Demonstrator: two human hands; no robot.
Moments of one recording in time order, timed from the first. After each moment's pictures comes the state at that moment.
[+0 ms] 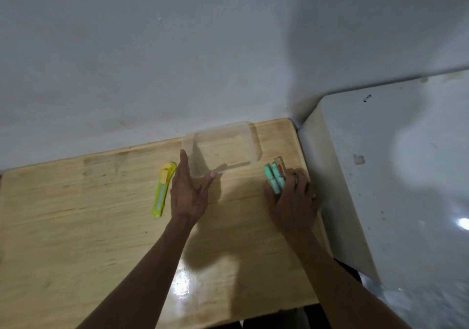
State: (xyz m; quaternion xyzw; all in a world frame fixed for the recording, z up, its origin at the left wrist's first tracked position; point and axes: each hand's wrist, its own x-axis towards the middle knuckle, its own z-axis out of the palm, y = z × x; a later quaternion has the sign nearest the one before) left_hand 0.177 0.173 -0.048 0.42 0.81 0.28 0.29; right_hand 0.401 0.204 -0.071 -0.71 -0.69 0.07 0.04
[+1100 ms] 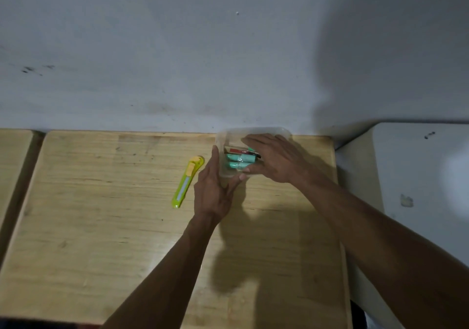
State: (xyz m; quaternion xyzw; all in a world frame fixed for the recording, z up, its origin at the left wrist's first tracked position) left_hand 0.182 0.178 -0.052 0.40 0.82 0.28 0.29; right_hand 0.304 0.340 -0.036 -0.28 -0.92 0.26 -0.07
